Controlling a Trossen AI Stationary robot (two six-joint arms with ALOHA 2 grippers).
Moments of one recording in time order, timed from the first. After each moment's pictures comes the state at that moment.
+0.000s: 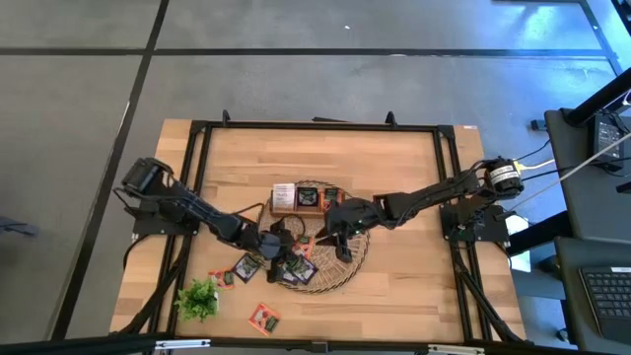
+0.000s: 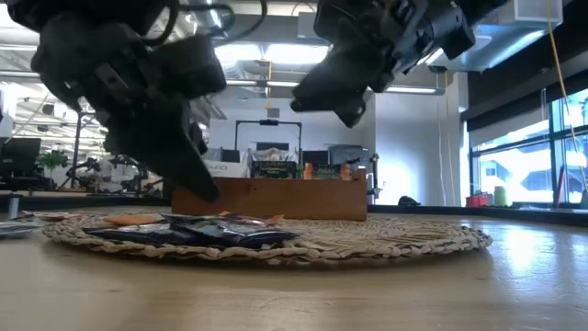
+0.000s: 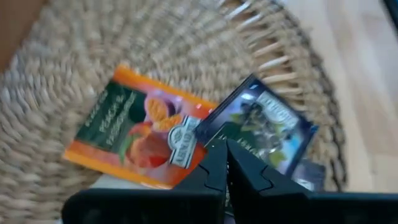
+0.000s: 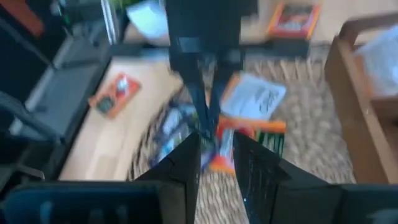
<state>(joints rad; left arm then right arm) -0.37 1.67 0.65 0.29 -0.16 -0.48 0.16 1.69 0.95 0.19 -0.13 0.27</state>
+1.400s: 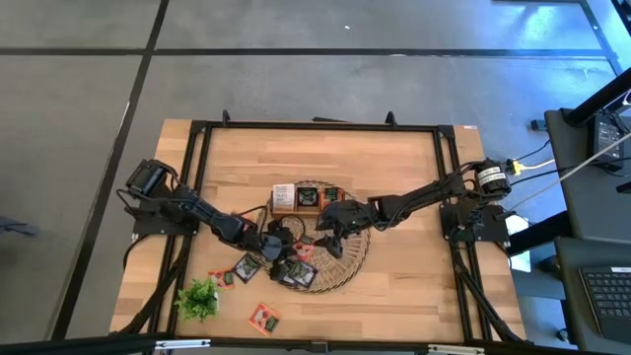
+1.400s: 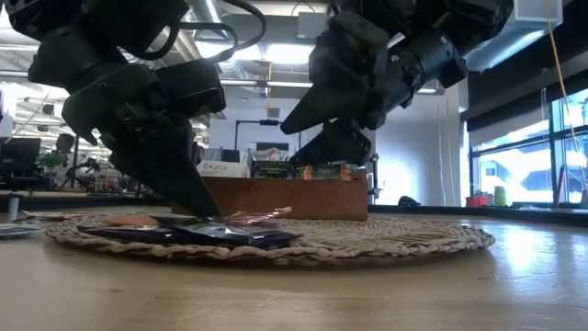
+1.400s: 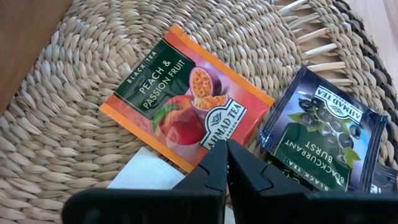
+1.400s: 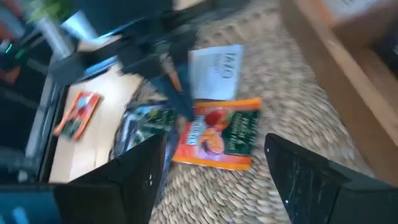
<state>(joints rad) -0.37 1.71 0.65 0.25 -0.25 -0.53 0.13 1.79 0.92 0.26 -0.07 0.52</state>
